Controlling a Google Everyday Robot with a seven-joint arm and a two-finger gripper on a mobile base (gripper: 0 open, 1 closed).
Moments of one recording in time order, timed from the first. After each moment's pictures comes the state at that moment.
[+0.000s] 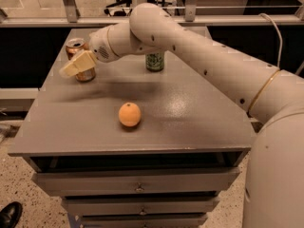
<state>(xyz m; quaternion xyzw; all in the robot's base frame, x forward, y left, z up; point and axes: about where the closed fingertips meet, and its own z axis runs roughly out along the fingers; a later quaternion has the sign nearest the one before) 0.675 0.202 0.903 -0.51 0.65 0.32 0.46</state>
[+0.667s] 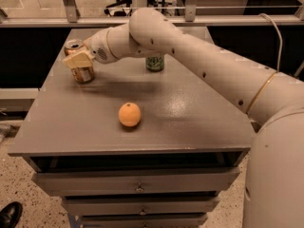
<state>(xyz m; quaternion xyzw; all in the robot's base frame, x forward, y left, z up) 0.680 0.205 0.900 -0.50 0.65 0.32 0.47</state>
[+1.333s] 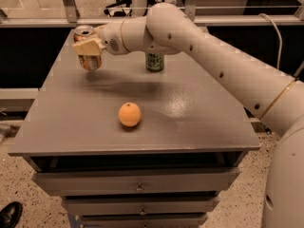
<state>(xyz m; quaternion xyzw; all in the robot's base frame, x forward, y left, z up) 0.688 0.174 0.935 -0.47 0.64 0.34 0.51</state>
